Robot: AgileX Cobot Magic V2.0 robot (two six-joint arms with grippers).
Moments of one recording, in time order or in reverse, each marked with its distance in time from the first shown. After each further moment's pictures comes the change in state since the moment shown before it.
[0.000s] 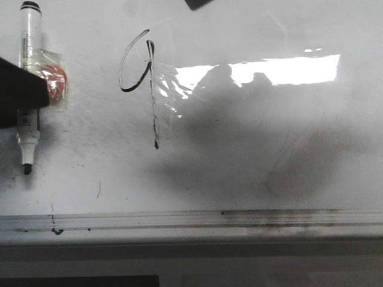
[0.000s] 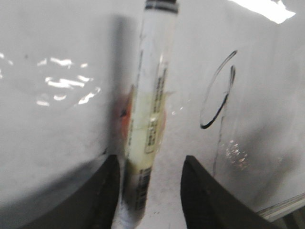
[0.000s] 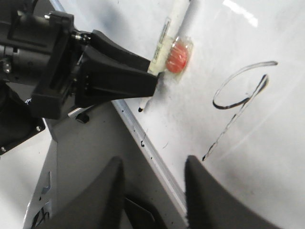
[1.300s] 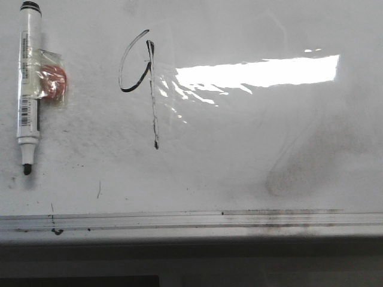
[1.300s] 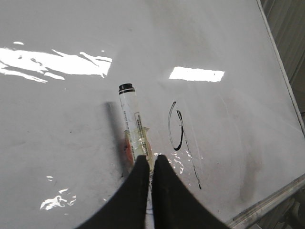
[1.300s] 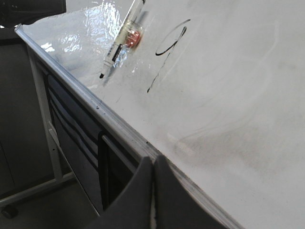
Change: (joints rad) left arm 0.000 -0.640 0.258 0.123 0.021 0.312; right arm 0.000 -1.056 0.958 -0.159 -0.439 -0.004
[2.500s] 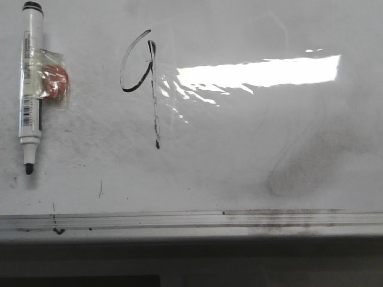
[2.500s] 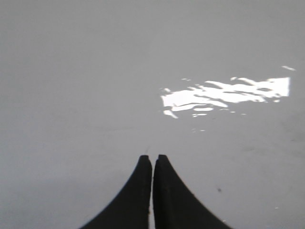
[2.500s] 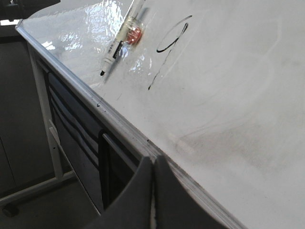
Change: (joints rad) left arm 0.932 -0.193 0.070 1.107 0.268 -0.788; right arm 0.000 0.000 0.002 0.000 0.000 0.000
